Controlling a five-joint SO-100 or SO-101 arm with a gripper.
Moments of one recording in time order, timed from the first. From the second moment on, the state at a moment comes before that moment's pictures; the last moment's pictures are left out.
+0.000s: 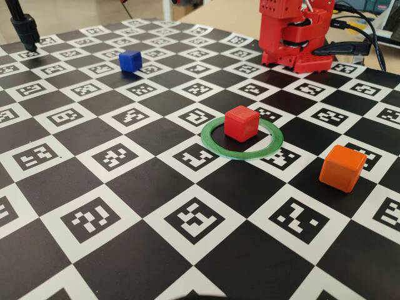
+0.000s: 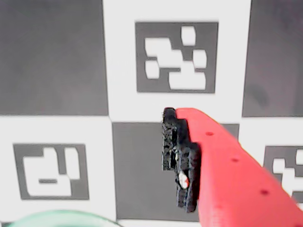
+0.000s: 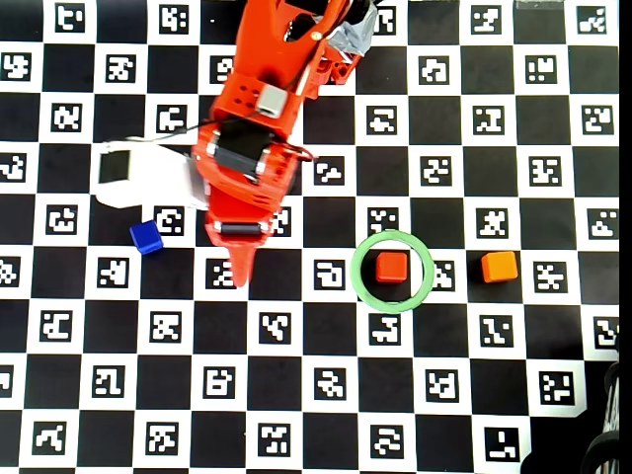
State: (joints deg) arm 28.3 93.5 80.5 95.9 -27.2
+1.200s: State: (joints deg) arm 46.1 72.7 76.2 80.9 -48.9
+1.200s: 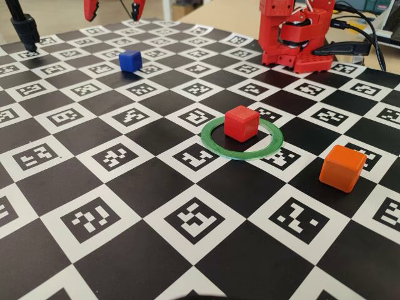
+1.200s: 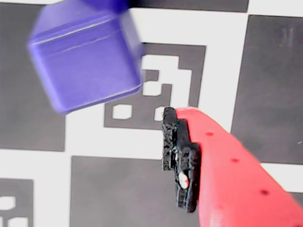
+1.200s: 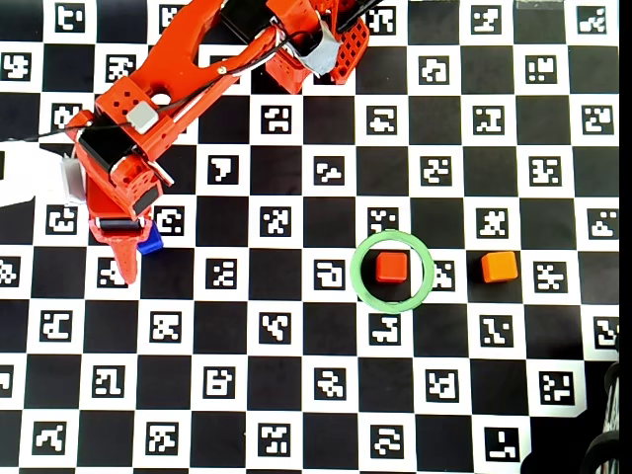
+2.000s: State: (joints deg) arm 46.1 68.2 89.2 63.0 -49.5
